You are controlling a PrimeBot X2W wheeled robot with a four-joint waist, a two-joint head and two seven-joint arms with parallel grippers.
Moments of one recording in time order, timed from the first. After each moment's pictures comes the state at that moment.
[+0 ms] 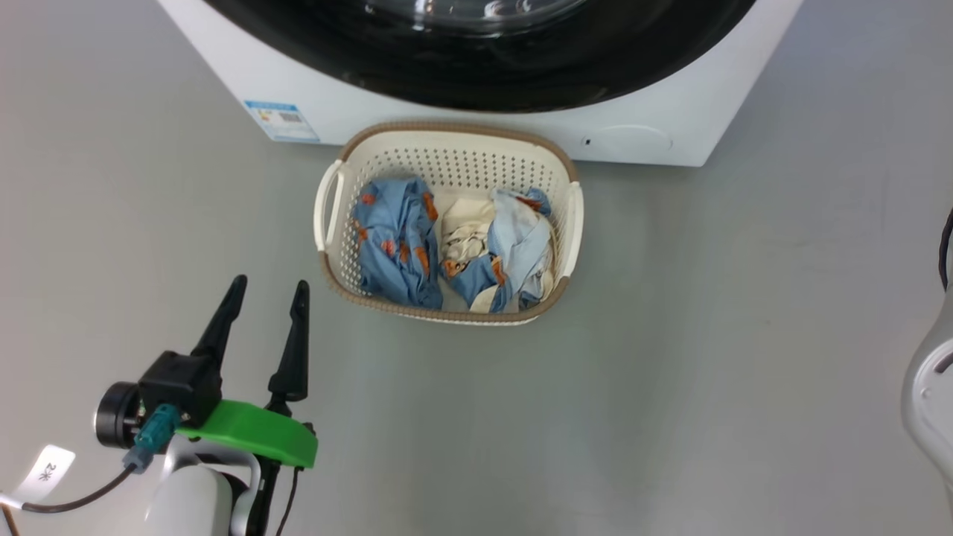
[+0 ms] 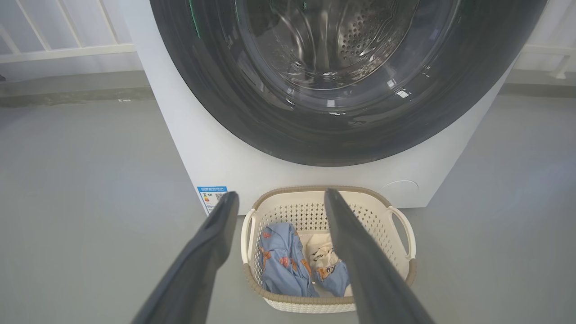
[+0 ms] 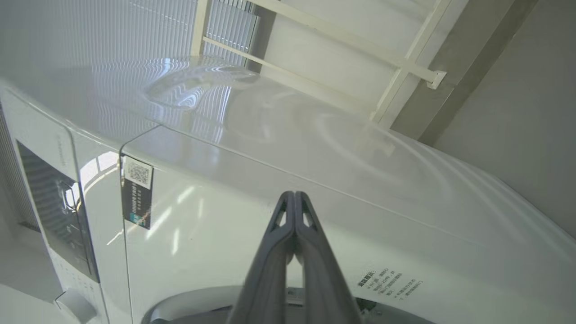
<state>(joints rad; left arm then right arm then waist) -0.29 0.04 -0.09 0.26 -0.15 -0.09 -0.26 -1.31 -0.13 -0.67 0.78 0.79 0.13 0.18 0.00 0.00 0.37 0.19</state>
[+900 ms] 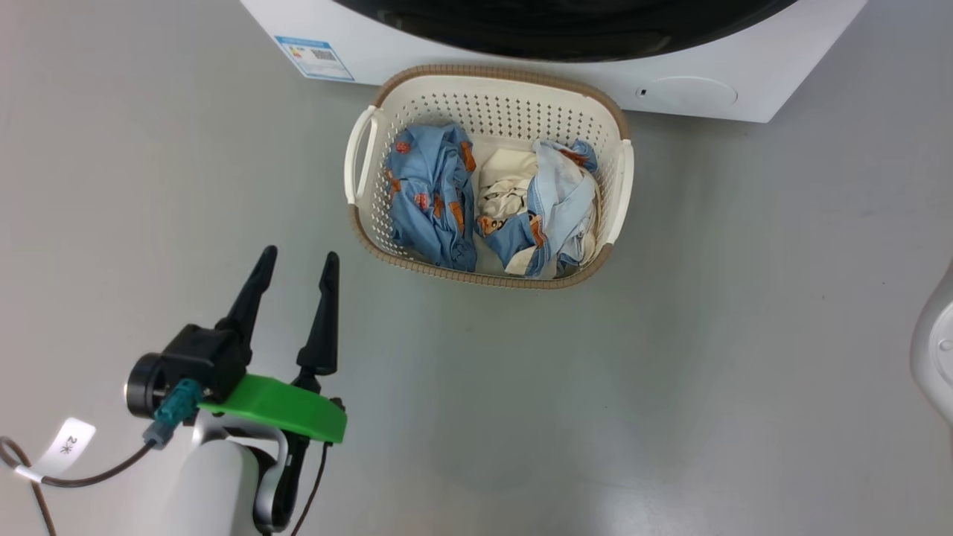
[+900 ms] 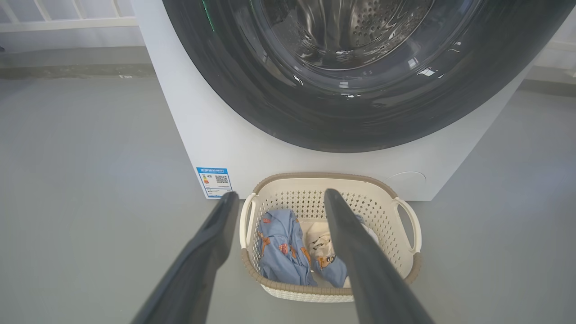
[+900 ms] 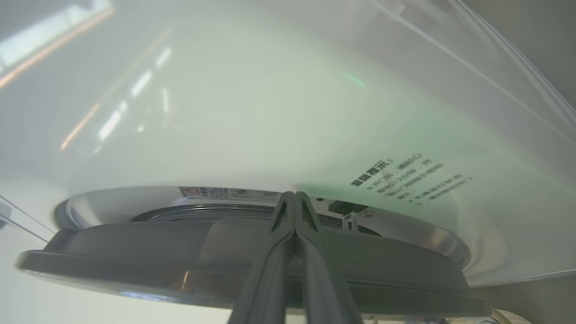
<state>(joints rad) -0.35 0.03 -0.18 0.25 -0.22 -0.06 -0.26 -1.46 -0.09 -0.80 0.81 0.51 0.13 0.60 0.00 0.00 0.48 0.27</state>
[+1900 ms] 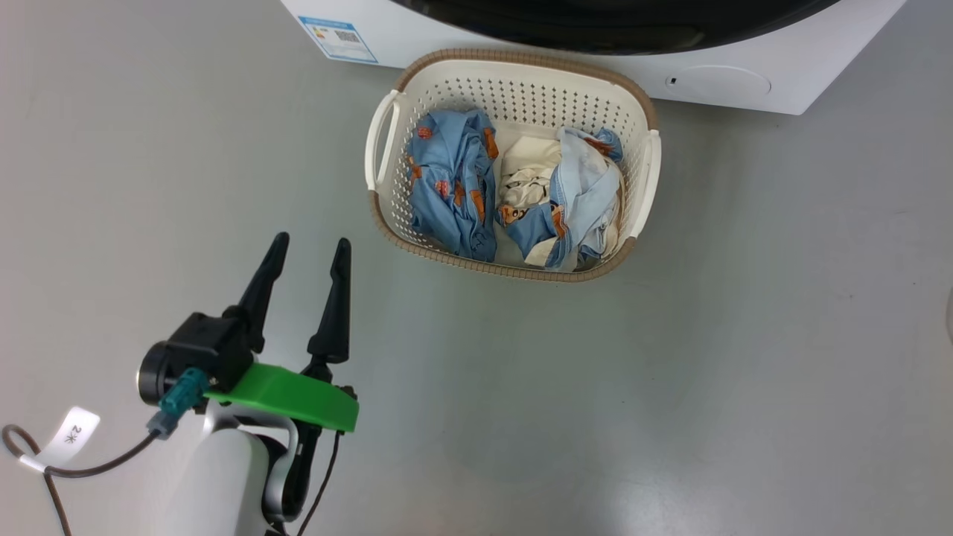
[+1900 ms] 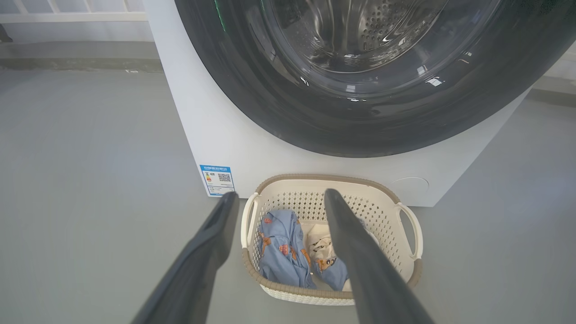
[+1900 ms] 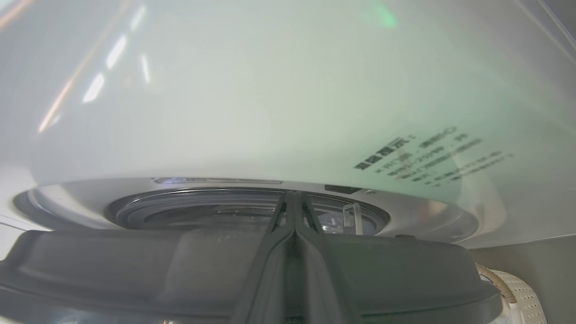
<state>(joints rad) -0.37 0.02 -0.21 0.24 -0.27 -0.04 -0.26 -1.56 -0.07 -0.99 0.79 0.31 0.13 0.80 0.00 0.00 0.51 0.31</state>
